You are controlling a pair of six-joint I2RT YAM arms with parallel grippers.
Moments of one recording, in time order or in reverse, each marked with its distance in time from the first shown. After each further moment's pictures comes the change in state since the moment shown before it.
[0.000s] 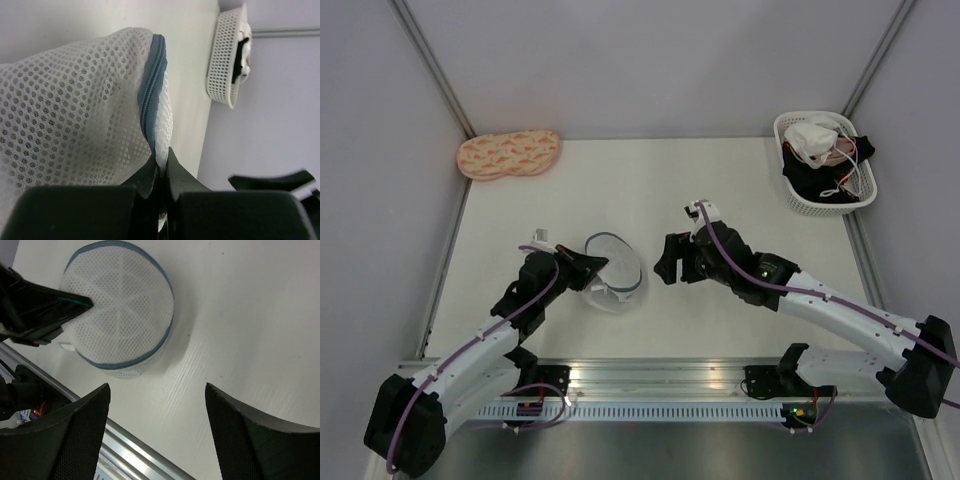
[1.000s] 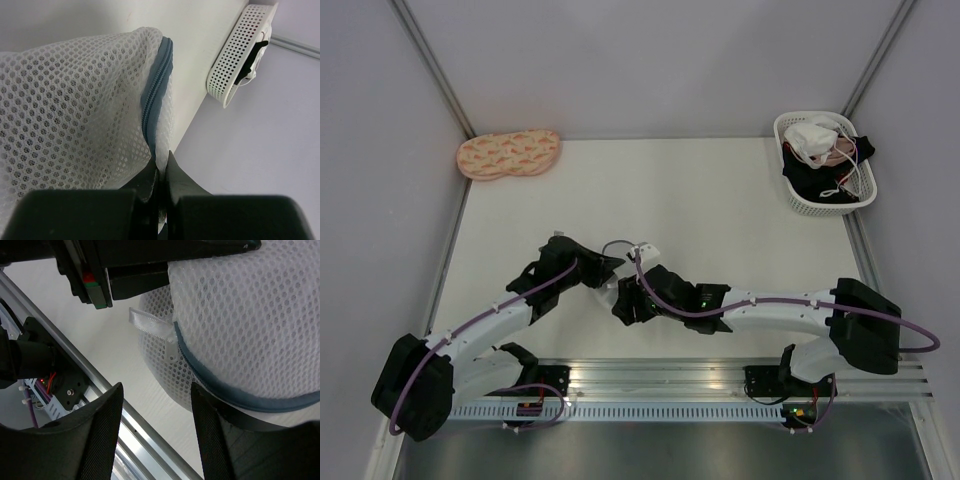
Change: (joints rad) left arm -0.098 0.245 0.166 -0.125 0.002 -0.292; right arm 0.339 0.307 -0.101 0.416 0.067 0.085
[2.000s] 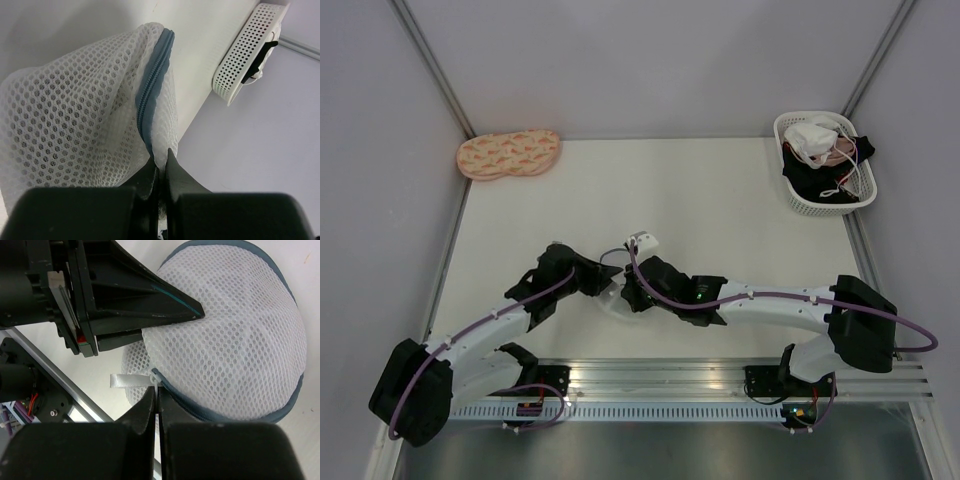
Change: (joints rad) left arm 0.005 -0.030 -0.071 0.008 0.030 -0.051; right arm -0.026 0.038 0.088 -0.071 0.087 -0.058
